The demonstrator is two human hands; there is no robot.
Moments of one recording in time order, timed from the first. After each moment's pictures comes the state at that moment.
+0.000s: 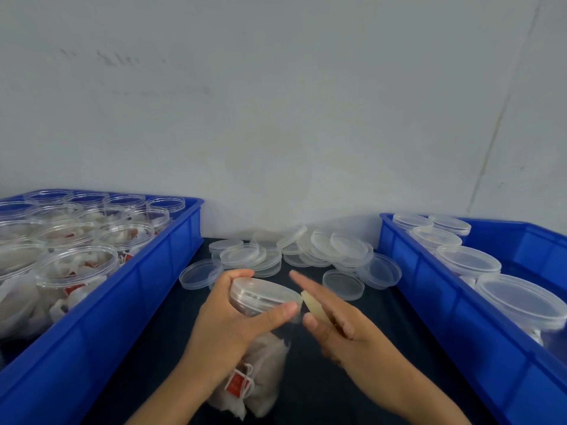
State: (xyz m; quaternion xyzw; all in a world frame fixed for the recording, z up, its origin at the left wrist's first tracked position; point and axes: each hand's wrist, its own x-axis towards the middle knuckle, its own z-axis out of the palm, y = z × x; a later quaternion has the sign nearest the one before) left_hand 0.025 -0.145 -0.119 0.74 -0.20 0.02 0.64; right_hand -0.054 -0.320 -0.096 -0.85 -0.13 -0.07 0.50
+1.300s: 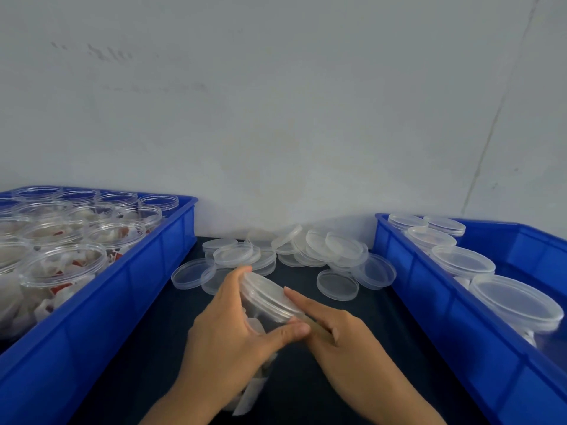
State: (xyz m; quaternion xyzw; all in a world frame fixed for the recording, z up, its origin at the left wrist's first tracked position) left_hand 0.016 -0.156 -0.122 0.84 -0.22 0.10 0.49; right_hand -0.048 -0.318 -0.108 -0.92 -0.02 -0.11 0.38
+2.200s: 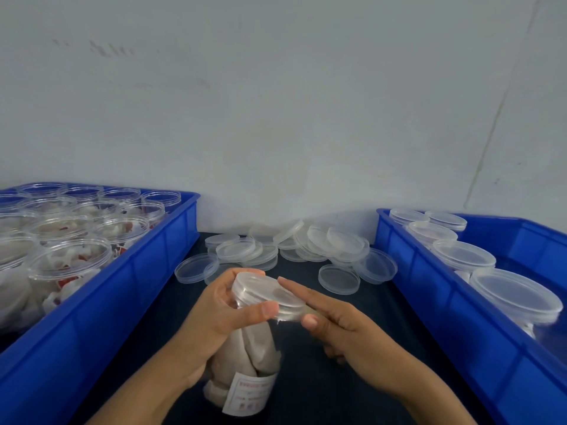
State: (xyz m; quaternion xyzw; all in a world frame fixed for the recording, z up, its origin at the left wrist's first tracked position) left_hand 0.030 -0.136 -0.114 0.67 -0.25 -0.12 0.69; right_hand -0.046 -0.336 -0.101 -0.86 -0.15 0.00 0.48
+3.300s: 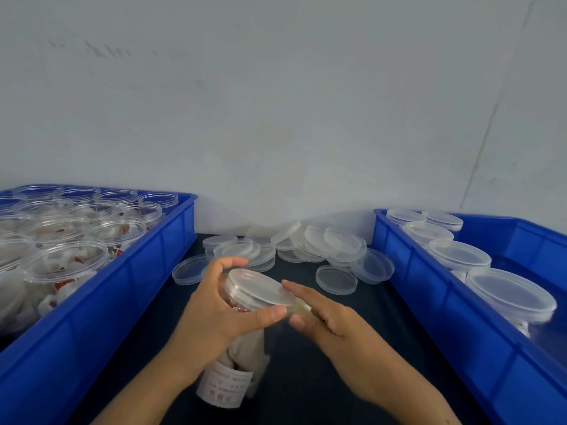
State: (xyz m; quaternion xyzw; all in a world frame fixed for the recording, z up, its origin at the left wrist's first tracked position) left_hand 0.032 -0.139 -0.117 0.73 -0.25 0.01 0.63; right_hand -0.051 -0.326 -0.104 -0.91 -0.08 -0.06 0.39
